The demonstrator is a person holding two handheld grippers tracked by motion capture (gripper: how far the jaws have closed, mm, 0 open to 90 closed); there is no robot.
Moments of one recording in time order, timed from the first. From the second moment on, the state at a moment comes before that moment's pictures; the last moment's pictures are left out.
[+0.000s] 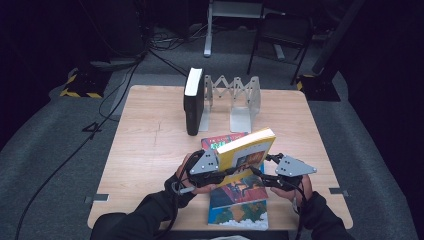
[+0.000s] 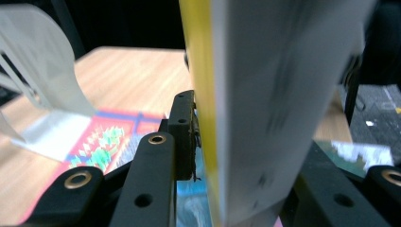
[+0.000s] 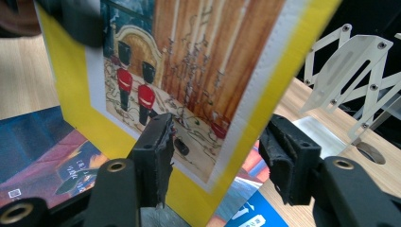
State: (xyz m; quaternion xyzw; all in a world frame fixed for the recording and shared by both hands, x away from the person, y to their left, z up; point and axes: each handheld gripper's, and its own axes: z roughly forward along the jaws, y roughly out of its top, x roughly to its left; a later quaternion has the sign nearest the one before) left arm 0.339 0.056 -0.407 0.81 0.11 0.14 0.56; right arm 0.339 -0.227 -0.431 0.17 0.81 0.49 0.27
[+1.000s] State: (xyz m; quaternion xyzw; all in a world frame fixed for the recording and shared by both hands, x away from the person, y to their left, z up) left arm 0.336 0.048 -0.363 0.78 0.10 0.17 0.60; right arm 0.339 -0.228 -0.433 0.17 0.81 0.49 0.27
